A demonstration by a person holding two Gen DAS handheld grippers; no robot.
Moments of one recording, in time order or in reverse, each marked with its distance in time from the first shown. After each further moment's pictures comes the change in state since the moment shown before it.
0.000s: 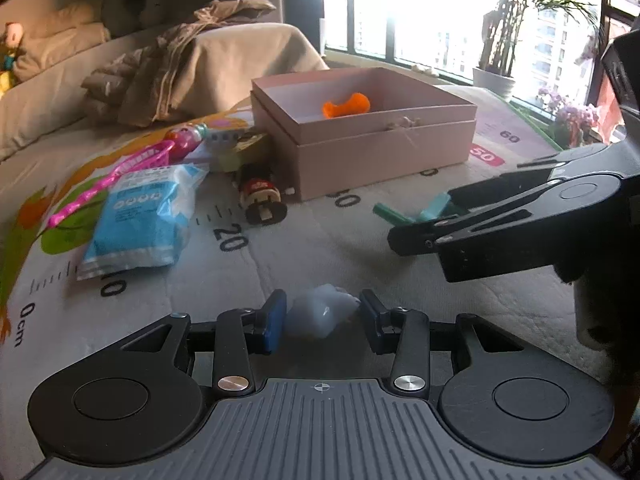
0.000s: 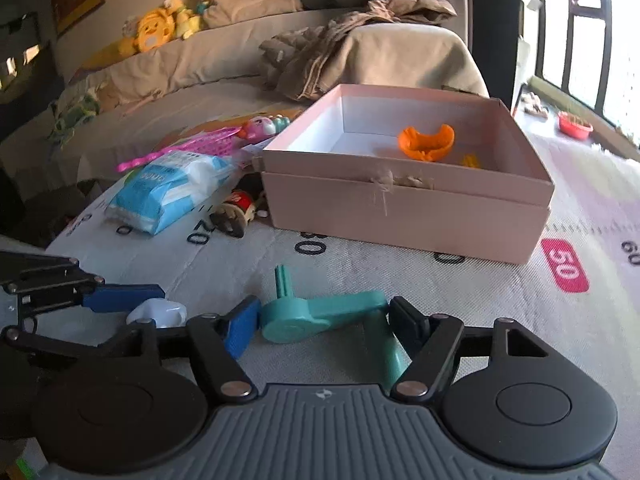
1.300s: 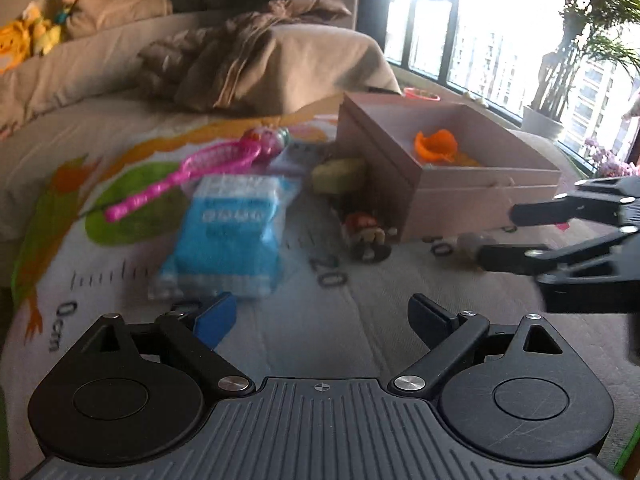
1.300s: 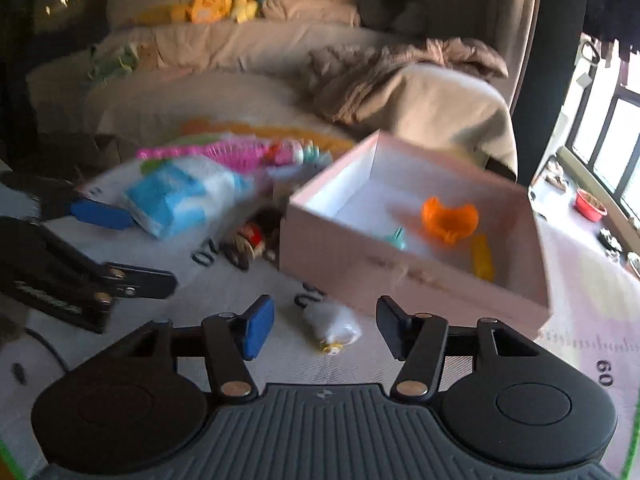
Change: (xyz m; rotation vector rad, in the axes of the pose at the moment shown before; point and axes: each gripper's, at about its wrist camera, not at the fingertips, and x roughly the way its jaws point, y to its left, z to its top) left arm 0.005 0.069 0.019 -0.187 -0.011 0.061; right arm 0.006 0.006 0.033 -0.245 -0.009 -0.013
